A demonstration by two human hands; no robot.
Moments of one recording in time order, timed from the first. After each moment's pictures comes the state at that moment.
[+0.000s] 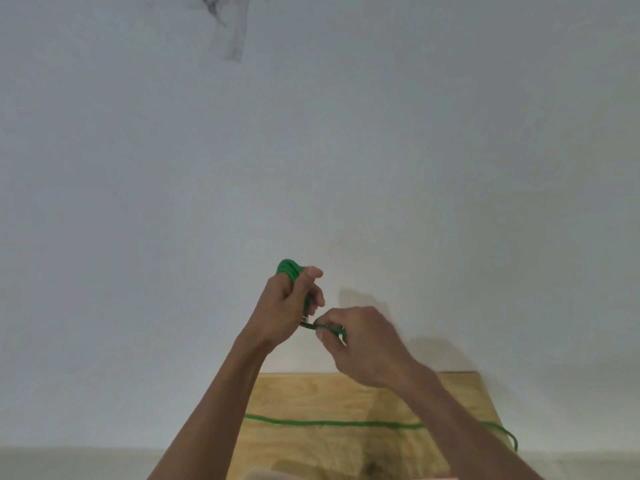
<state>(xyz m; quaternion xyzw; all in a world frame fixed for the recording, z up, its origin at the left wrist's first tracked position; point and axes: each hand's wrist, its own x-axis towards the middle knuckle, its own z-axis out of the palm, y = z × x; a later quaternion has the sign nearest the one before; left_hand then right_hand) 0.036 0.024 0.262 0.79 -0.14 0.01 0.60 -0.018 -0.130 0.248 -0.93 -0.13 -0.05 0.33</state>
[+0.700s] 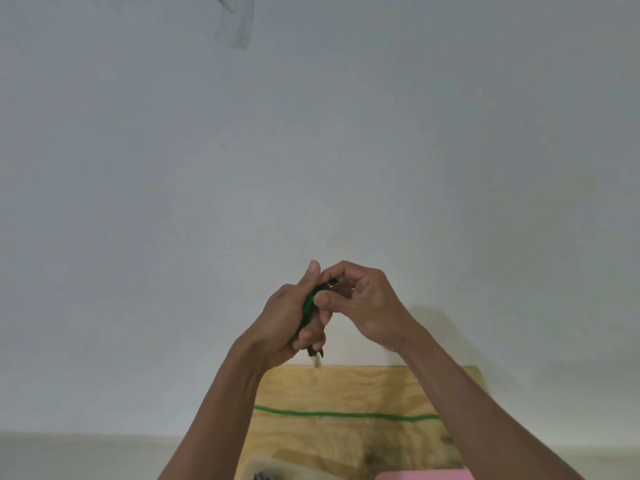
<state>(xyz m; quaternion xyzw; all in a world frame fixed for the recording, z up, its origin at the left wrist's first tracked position) 0.011 0.023 0.266 0.66 -0.10 -0.21 0.71 0.009 -0.136 0.260 -0.64 -0.21 0.02 0.73</state>
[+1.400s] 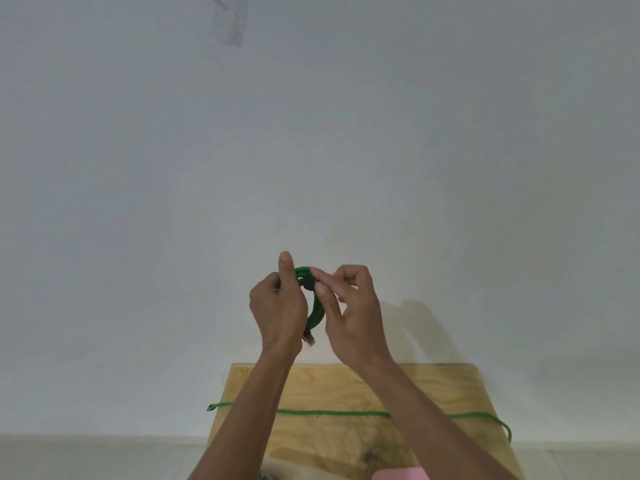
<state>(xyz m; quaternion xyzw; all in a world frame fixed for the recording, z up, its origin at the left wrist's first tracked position) 0.021 -0.009 0.252 0.70 0.14 0.16 0.68 0.003 -0.105 0.219 -0.79 -0.09 -0.27 0.55</state>
